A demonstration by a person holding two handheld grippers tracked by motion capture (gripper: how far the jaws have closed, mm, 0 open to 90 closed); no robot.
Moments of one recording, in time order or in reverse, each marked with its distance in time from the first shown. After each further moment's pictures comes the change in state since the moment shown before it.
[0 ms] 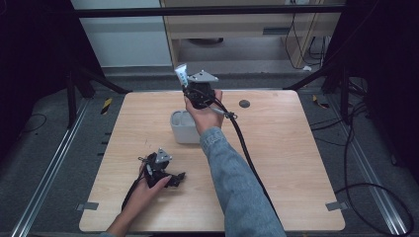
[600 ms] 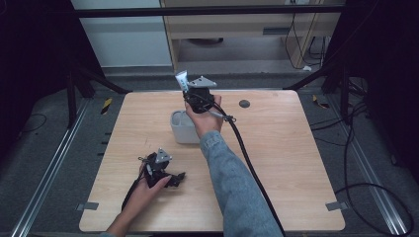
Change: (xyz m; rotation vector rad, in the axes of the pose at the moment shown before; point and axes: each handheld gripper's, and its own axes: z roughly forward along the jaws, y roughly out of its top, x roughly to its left) left arm 0.000 0.000 0.000 -0.002 -0.001 0.000; right arm -0.001 -0.020 0.014 0.044 0.000 0.007
